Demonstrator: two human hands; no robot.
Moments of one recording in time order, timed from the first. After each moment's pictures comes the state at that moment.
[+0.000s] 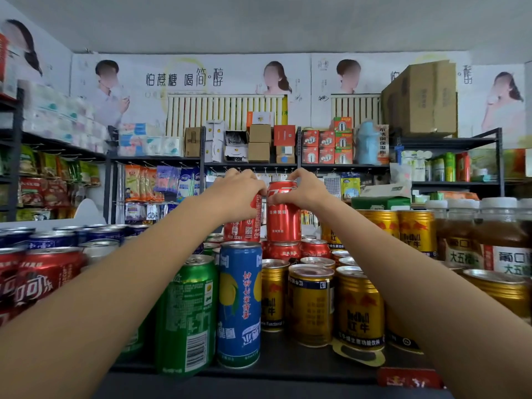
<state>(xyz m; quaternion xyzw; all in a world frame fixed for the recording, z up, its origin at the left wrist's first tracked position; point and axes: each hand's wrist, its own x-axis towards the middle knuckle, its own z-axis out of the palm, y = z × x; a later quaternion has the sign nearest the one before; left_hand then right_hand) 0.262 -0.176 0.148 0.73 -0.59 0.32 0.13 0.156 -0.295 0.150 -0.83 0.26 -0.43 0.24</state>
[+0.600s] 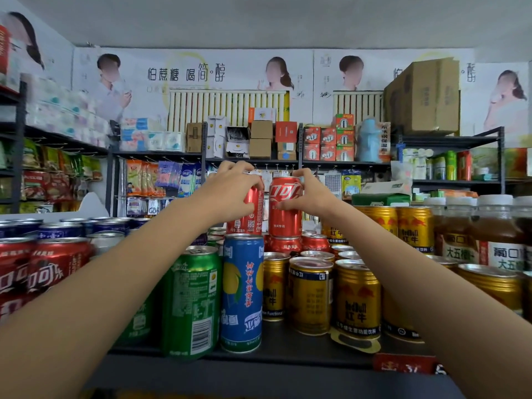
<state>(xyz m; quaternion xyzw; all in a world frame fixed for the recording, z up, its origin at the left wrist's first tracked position) 0.260 -0.154 0.138 0.72 -0.59 0.32 0.17 0.145 -0.294 0.134 -0.84 0.23 -0.41 0.26</state>
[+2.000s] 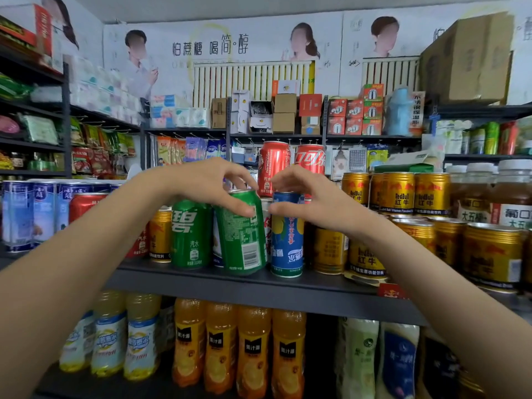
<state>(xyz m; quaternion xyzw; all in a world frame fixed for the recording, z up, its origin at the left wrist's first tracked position) 0.259 -0.043 0.112 0.74 -0.63 0.02 0.22 0.100 -0.172 0.076 -0.92 0.05 -0.36 0.16</state>
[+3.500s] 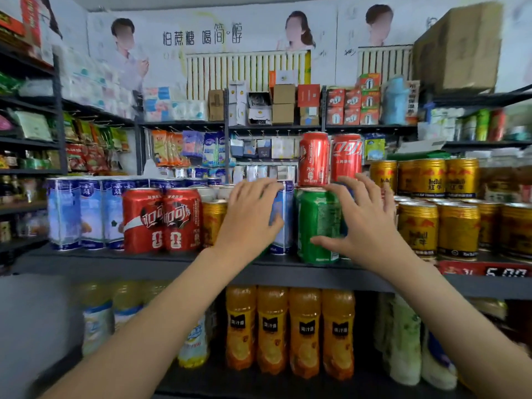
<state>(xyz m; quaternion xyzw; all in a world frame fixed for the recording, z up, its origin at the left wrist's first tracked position) 0.300 -0.039 0.017 0.64 -0.60 0.37 0.32 0.130 -0.127 0.014 -0.85 0.31 -0.40 -0.17</state>
